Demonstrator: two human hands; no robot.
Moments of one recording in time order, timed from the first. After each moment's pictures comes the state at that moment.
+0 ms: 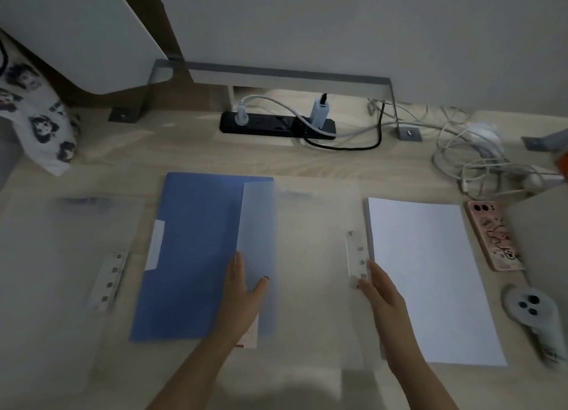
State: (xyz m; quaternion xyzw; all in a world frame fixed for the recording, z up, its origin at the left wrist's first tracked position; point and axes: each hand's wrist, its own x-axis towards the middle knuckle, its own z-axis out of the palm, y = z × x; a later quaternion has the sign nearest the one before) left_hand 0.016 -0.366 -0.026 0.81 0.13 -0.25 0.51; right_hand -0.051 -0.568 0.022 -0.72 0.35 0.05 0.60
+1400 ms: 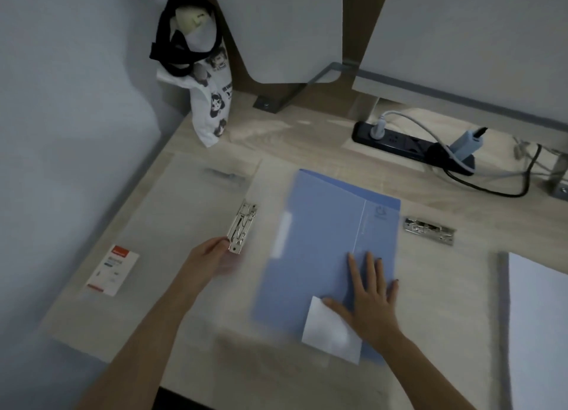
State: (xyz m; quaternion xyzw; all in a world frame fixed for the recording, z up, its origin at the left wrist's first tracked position) left_hand 0.061 -0.116 -0.024 0.69 0.32 -0.15 0.63; right_hand 0.027 -0.407 -0.071 -0.97 0.00 0.21 0.11
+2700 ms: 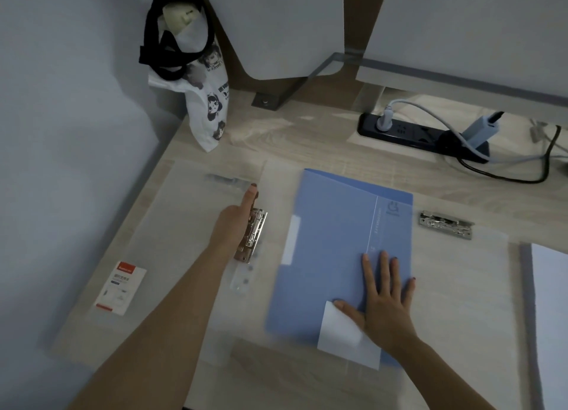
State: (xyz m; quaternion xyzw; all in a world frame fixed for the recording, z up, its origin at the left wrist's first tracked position) left_hand 0.150 -0.137 -0.025 0.77 0.32 -0.18 0.52; right_hand 0.023 -0.407 -0.092 -0.98 0.01 0.15 0.11
